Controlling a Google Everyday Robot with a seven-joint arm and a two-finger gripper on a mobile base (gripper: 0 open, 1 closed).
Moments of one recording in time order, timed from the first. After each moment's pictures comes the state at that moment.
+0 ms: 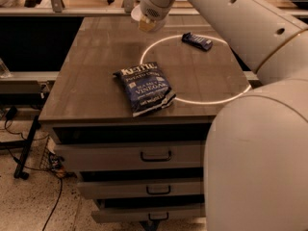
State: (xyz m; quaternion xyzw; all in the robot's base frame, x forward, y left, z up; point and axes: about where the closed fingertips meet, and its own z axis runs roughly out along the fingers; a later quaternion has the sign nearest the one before) arm 0.779 0.019 0.938 -0.59 0.72 -0.06 0.34
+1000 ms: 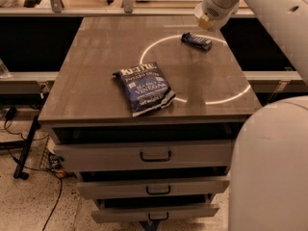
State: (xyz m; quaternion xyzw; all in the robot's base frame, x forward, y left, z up) arm 0.798 -0.181 0.937 -0.47 0.81 -0.14 0.33
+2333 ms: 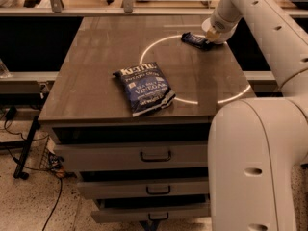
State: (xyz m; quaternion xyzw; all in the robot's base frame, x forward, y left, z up) arm 0.838 -0.229 0.870 -0.45 0.83 -0.11 0.30
